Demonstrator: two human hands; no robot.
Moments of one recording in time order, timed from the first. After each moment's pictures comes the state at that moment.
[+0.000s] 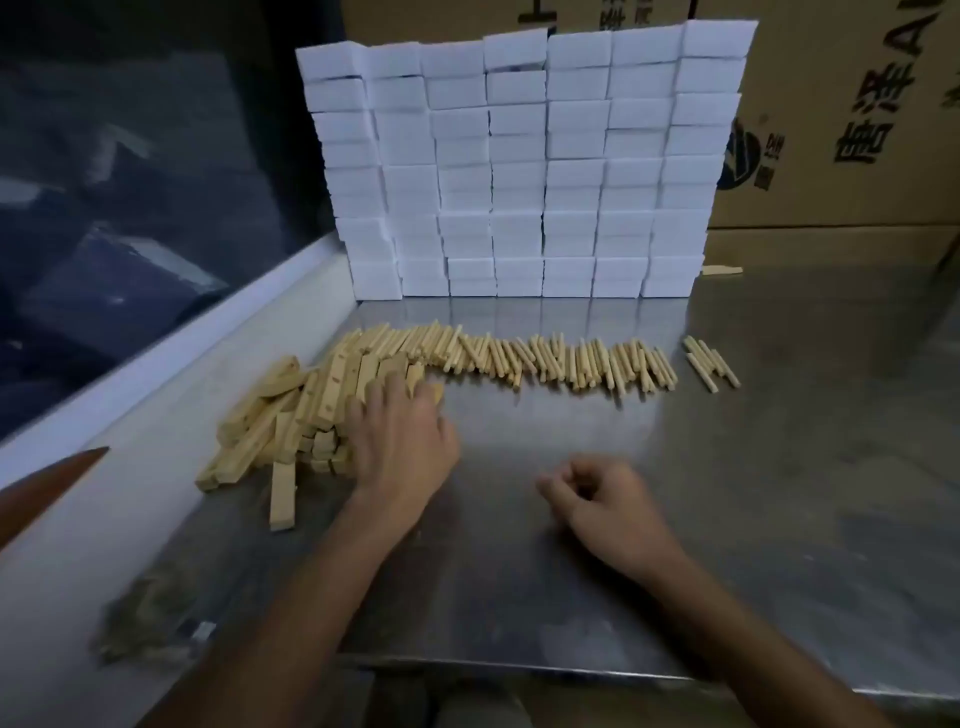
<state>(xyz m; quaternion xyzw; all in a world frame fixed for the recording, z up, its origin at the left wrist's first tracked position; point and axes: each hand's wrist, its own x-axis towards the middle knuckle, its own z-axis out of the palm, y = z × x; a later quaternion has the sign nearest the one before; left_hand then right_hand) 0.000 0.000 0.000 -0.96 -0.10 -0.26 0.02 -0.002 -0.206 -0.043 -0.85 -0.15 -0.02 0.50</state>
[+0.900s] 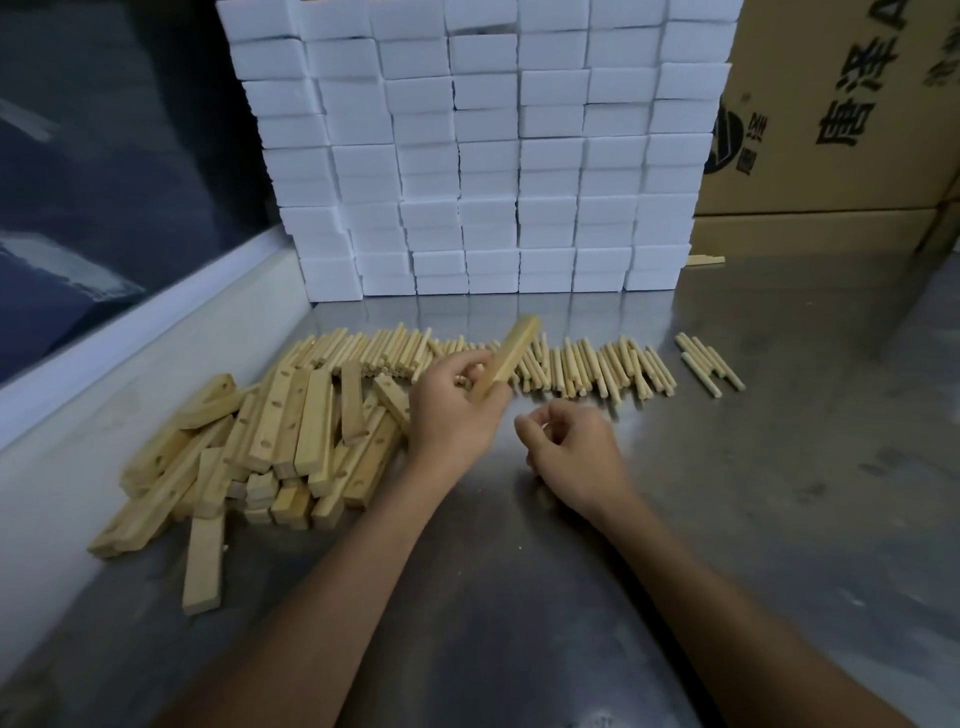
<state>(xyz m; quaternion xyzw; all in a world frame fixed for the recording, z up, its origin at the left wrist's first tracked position) 0.091 -0.040 -0.013 -0.80 -0.02 -0.24 -0.55 0.090 -0.177 -0.046 -0.84 -0.08 -0.09 0.52</state>
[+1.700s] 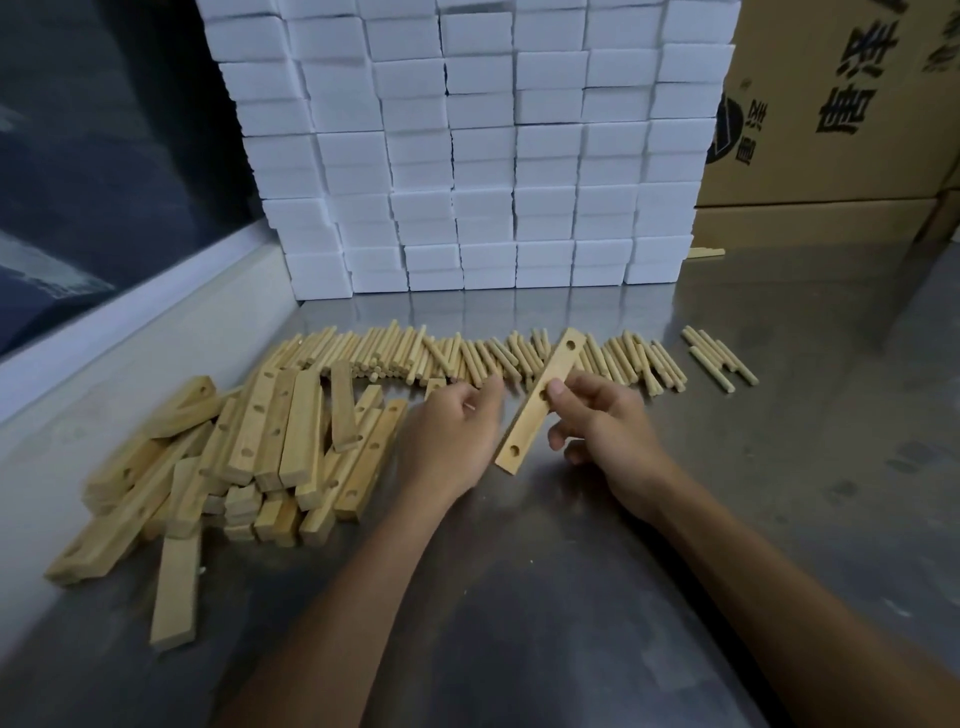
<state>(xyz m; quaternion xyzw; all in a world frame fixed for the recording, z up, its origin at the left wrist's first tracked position) 0.095 -0.027 -0.033 -0.88 -0.05 -0.14 -0.44 0.104 -0.194 -0.036 -0.69 -0.11 0.01 0.71</state>
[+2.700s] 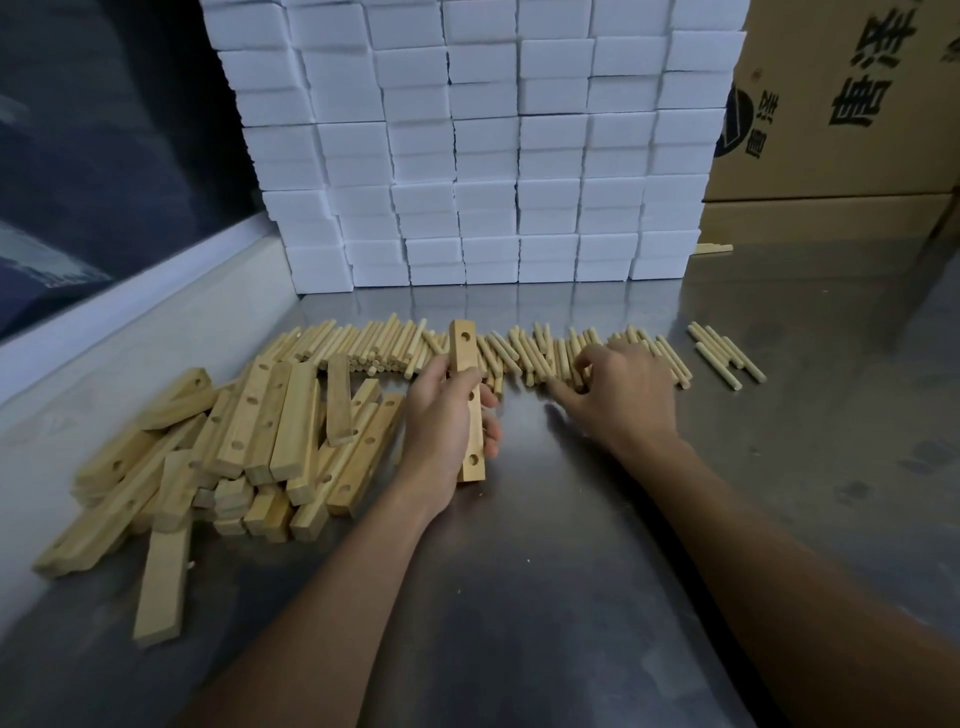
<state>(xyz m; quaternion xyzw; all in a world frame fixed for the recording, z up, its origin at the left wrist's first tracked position) 0.109 -0.033 -0.042 -0.61 -0.02 -0.13 -0.78 0.159 -0.206 -0.041 -0.95 -0.06 -0.27 0.14</state>
